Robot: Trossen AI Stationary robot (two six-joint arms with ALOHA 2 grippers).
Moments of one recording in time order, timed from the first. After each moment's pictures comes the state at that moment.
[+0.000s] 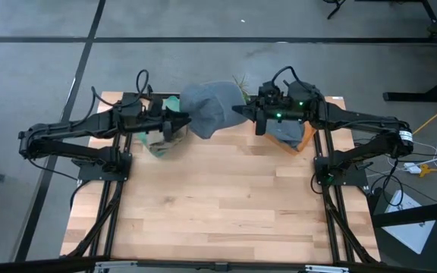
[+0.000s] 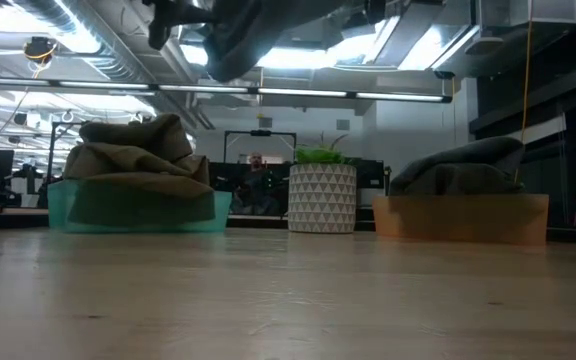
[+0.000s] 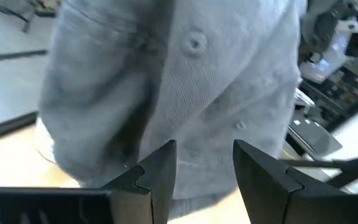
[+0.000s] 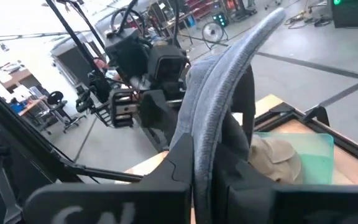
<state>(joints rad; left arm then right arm) 0.21 0.88 0.87 -0.17 -0.09 -0.58 -0.22 1.24 1.23 -0.02 -0.10 0.46</state>
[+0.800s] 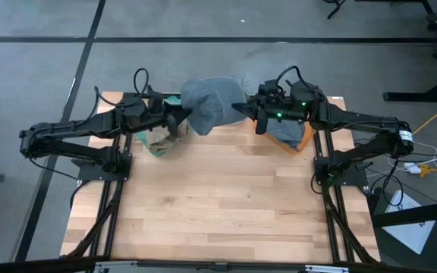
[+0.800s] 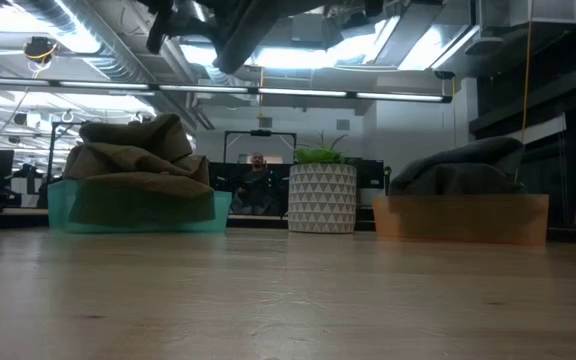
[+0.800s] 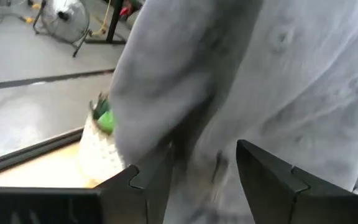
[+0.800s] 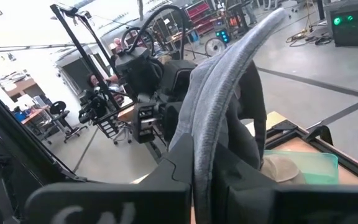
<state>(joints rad) 0.21 0.91 0.87 -0.14 -0.28 -0.56 -0.21 1.24 1.23 0.05 -0.07 0.45</state>
